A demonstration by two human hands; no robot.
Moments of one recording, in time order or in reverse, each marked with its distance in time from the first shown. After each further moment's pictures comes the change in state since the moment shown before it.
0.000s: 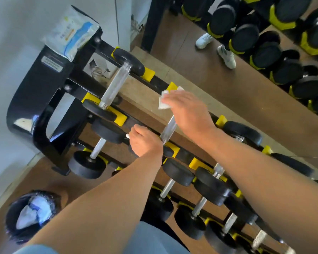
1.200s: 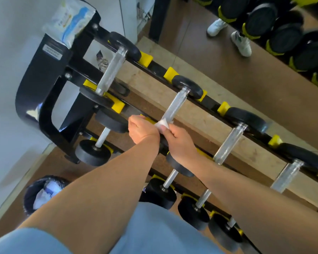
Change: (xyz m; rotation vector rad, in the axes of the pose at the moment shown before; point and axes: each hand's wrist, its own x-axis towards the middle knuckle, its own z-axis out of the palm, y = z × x) left_hand -0.012 -0.009 0.009 -0.160 0.053 -0.121; right_hand -0.097 -0.047 0.038 0.687 -0.241 0.624
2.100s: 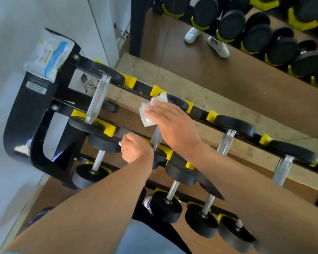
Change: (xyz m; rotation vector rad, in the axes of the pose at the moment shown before) left_hand 0.019 0.003 -0.001 0.497 -0.082 0.263; right_hand 0.056 -0.026 -0.044 -0.506 0.410 -0.721
